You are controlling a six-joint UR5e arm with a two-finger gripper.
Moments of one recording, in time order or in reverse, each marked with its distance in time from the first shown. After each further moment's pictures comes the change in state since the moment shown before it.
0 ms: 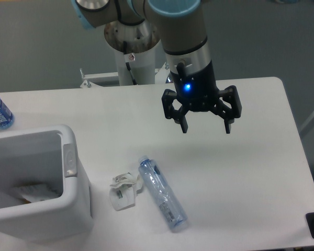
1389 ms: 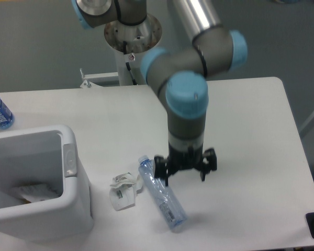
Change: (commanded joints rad) arm -0.031 -0.357 -0.012 0.149 -0.216 -0.538
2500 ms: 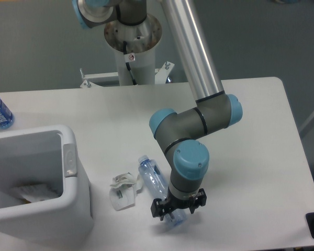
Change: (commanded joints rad) arm -0.011 -0.198 0.037 0.074 0.018 -0.034
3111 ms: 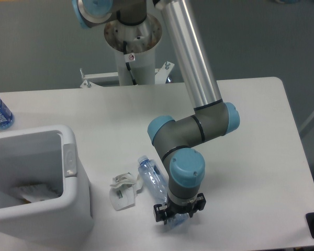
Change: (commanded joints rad) arm -0.014 0.020 -0.008 0.002 0.009 -0.011
